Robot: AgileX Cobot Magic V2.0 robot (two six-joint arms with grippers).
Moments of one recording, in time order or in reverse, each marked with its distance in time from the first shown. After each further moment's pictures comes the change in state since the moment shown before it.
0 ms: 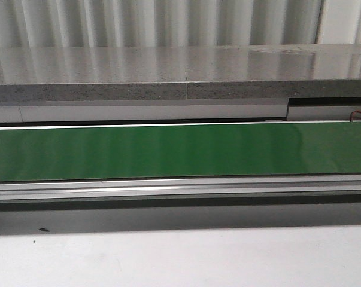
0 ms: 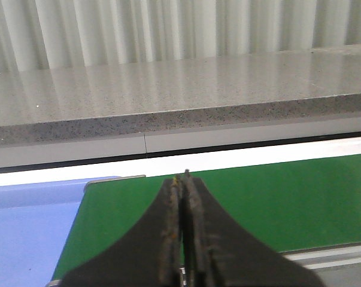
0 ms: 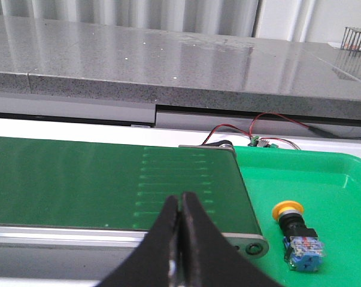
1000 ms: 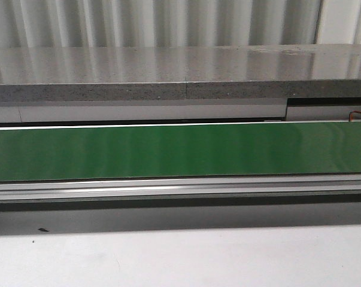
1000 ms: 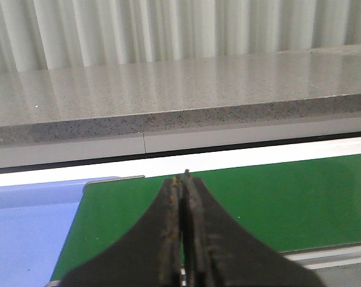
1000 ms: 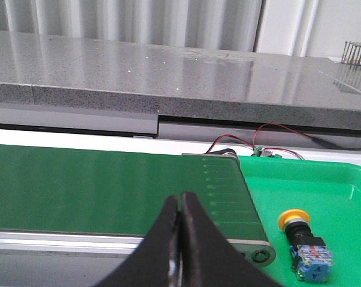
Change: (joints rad) left arm 0.000 0.000 0.000 0.000 0.000 0.000; right arm 0.000 -0.026 0.090 0.005 -0.124 0.000
